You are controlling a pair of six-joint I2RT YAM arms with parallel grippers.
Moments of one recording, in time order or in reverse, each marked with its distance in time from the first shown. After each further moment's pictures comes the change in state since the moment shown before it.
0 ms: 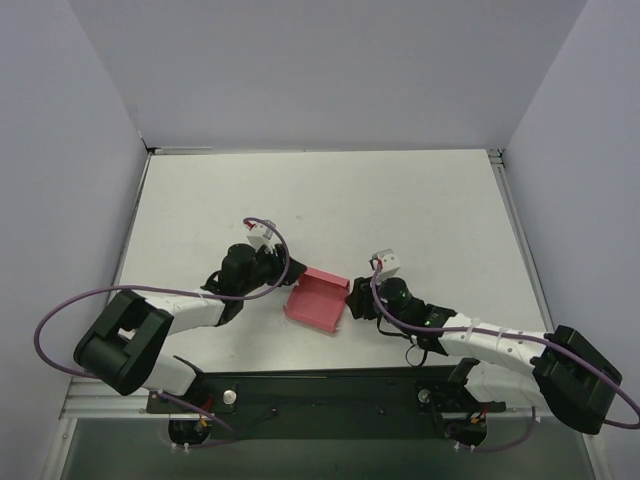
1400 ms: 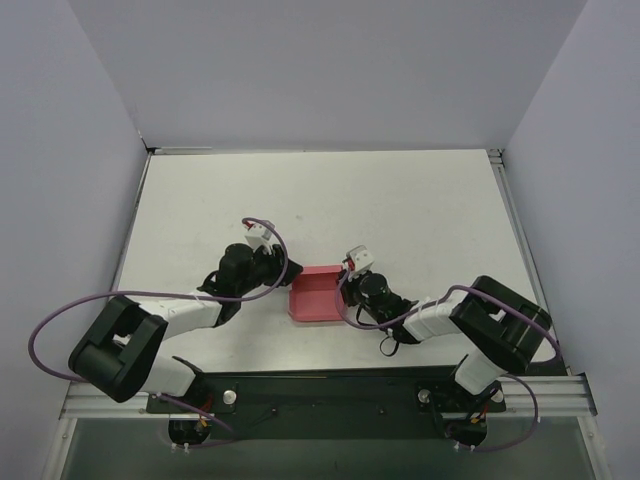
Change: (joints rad) left arm 0.005 -0.039 0.000 -0.051 -0.002 0.047; right arm 0.003 0.478 0.032 0.586 0.070 -0.333
